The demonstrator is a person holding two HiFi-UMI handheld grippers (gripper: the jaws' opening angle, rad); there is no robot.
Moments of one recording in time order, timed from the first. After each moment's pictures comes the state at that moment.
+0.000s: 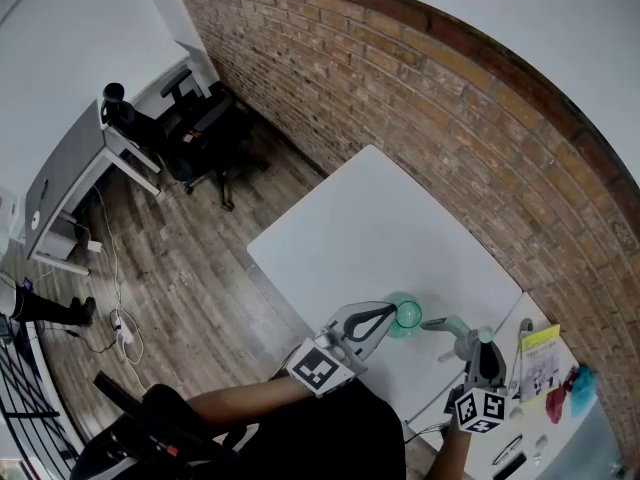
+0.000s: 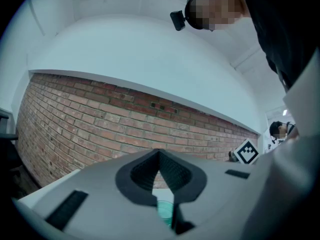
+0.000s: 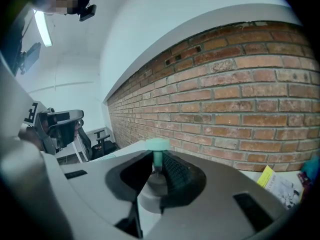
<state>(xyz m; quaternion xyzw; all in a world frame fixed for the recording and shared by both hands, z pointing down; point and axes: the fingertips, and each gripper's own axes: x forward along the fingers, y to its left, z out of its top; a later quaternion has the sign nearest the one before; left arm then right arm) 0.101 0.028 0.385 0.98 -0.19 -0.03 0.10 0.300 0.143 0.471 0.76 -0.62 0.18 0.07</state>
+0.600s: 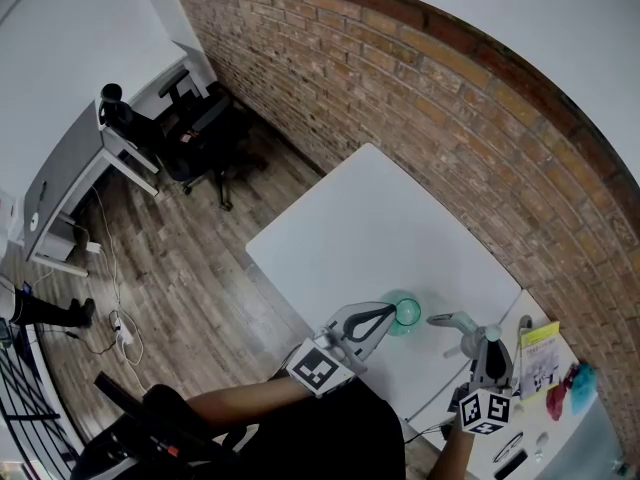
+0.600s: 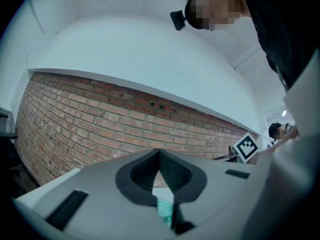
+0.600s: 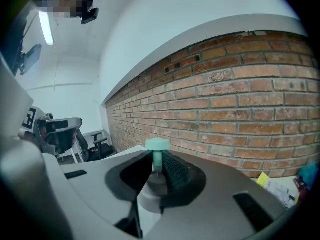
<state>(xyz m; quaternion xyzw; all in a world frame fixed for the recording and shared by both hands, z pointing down) 0.101 0.032 0.385 0.98 -0.18 -0.03 0.10 0.306 0.146 0.446 0.78 -0.61 0.16 0.07</state>
